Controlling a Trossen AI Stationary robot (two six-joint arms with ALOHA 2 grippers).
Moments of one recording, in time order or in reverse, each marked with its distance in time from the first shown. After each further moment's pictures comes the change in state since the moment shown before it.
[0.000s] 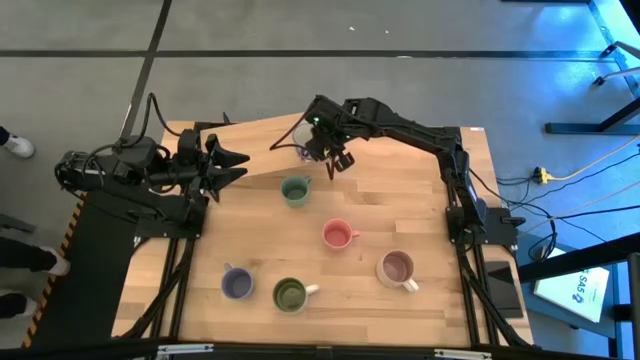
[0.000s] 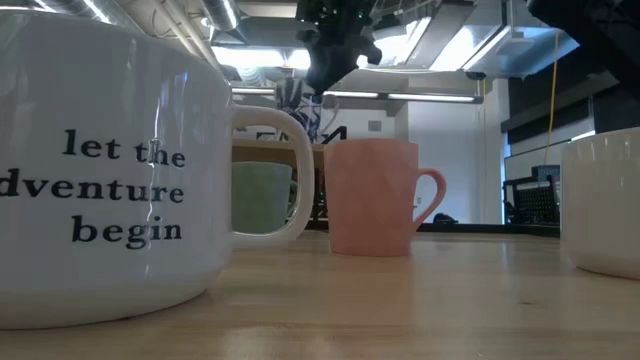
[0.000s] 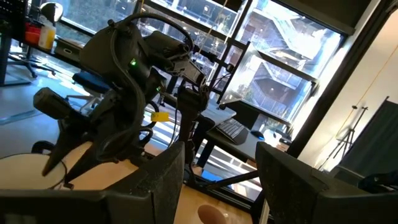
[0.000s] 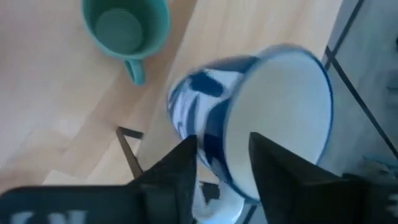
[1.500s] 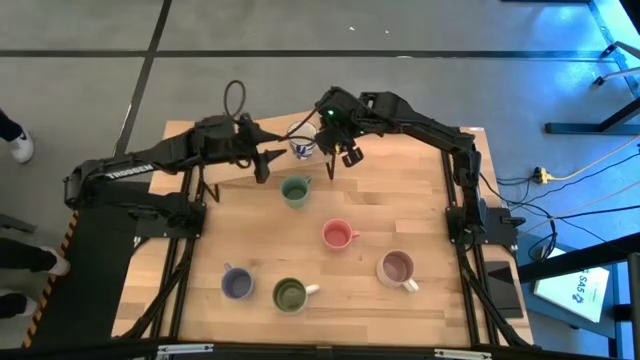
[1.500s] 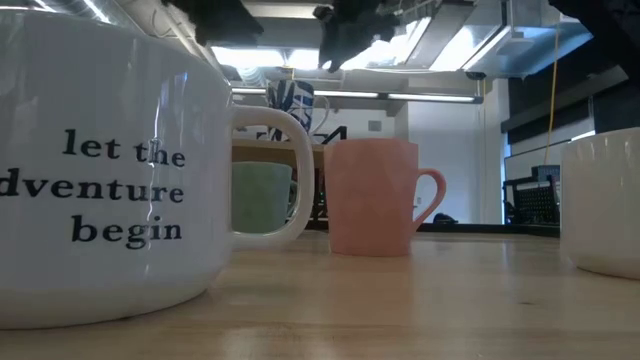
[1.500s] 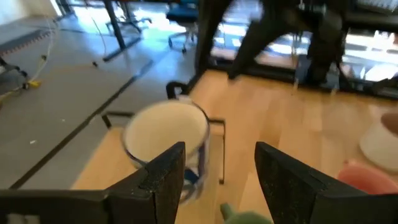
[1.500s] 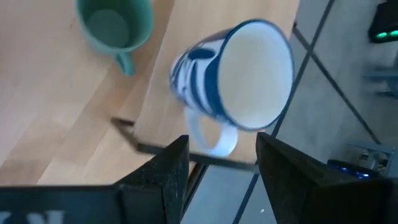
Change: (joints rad) left arm 0.495 0.315 0.017 -0.149 0.197 0.412; right arm 0.000 -0.100 -0.026 0.003 0.039 0.029
